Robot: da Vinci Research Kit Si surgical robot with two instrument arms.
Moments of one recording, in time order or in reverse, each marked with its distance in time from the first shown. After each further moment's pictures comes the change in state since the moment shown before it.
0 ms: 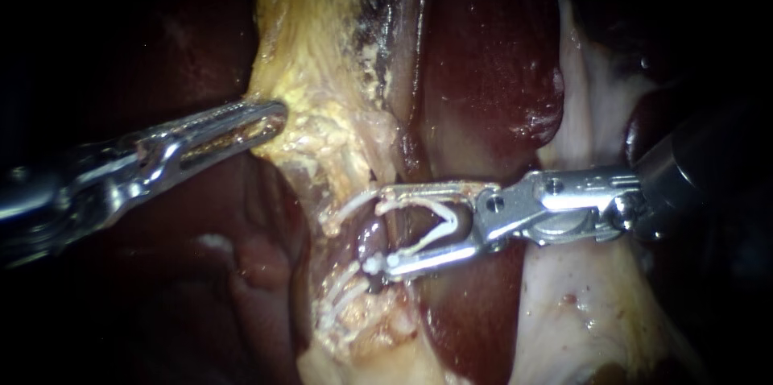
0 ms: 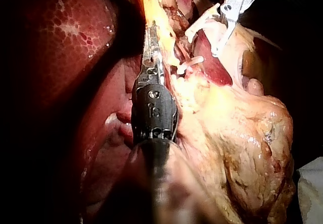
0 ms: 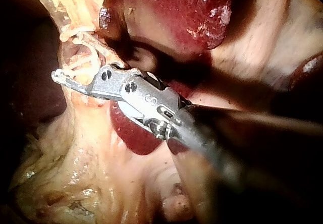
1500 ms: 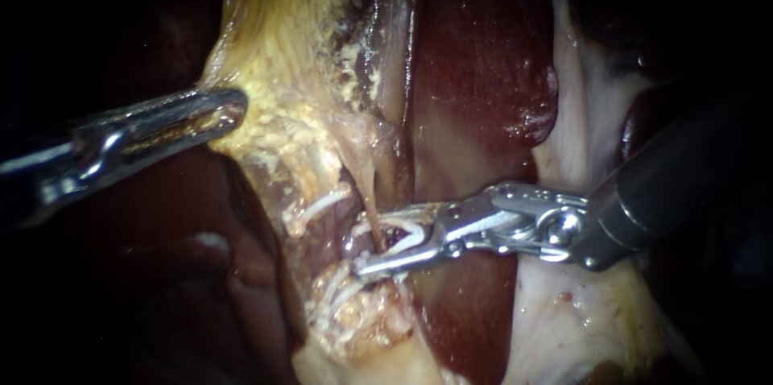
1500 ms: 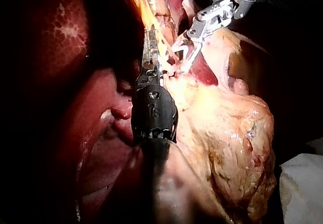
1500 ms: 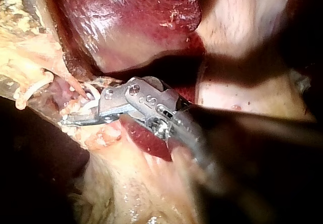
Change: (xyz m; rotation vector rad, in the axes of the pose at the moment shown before) right arm -0.006 0.003 0.005 -0.039 -0.108 0.391; left arm -0.005 -0.002 -0.007 -0.046 -0.030 -0.039
